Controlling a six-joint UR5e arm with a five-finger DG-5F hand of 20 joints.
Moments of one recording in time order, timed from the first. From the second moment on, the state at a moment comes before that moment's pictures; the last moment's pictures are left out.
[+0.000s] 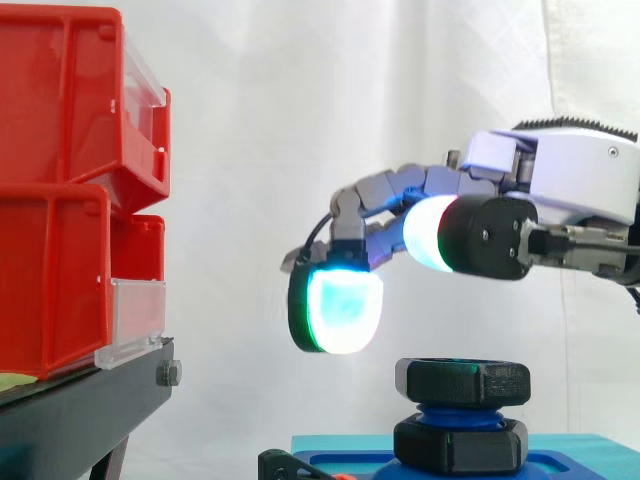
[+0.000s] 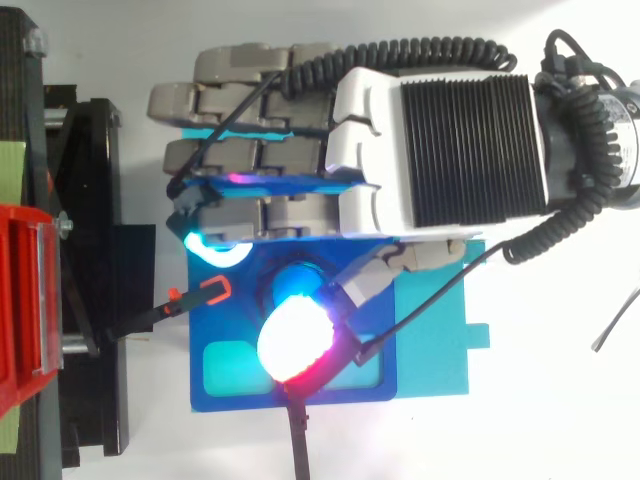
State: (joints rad) arm 0.05 -2.22 -1.37 -2.46 -1.66 -1.50
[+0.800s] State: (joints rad) arm 0.15 -2.22 -1.35 -2.52 -1.58 -1.50
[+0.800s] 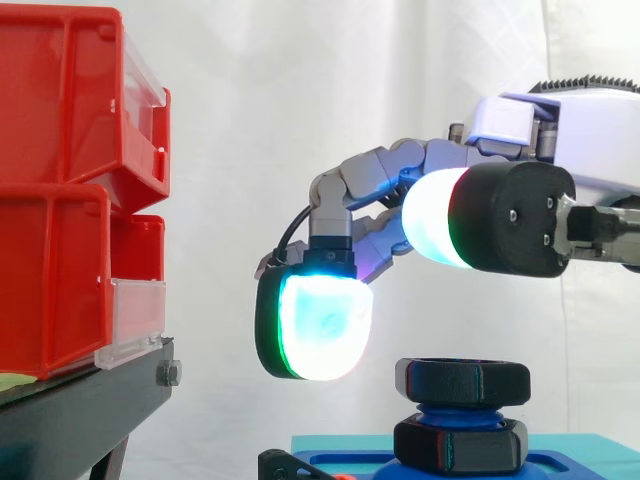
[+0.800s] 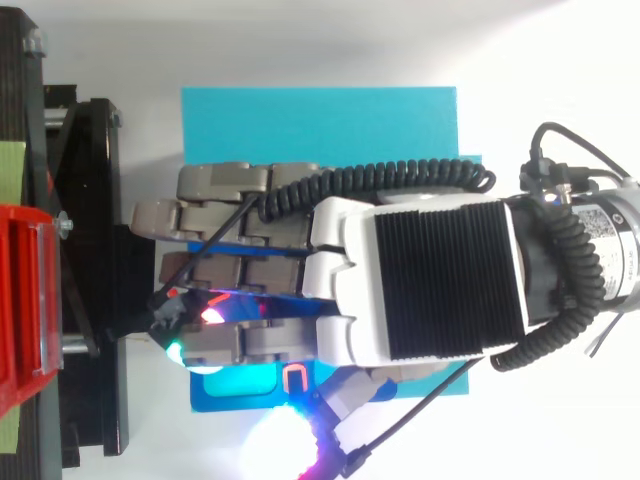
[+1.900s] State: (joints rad) arm 0.07 -2.22 -1.35 -2.57 -1.71 -1.54
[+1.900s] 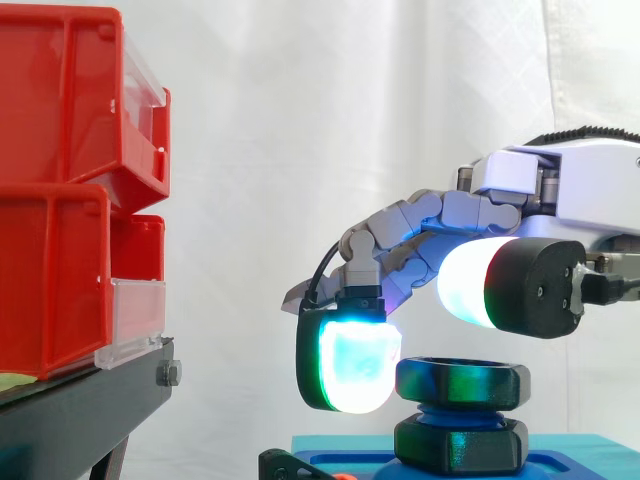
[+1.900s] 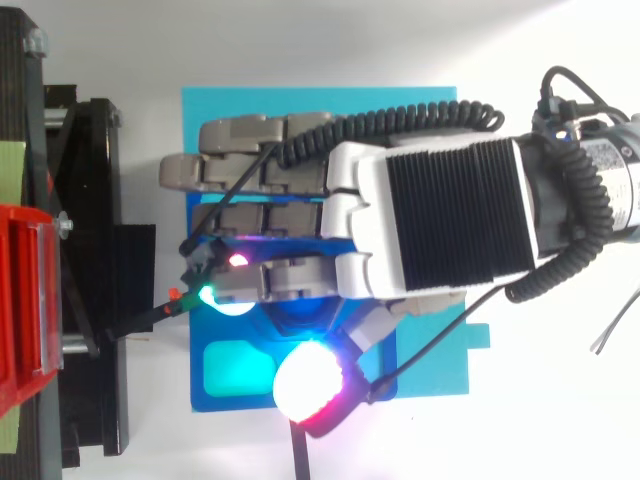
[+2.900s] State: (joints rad) arm 0.05 -2.22 -1.26 -2.60 -1.76 -1.54
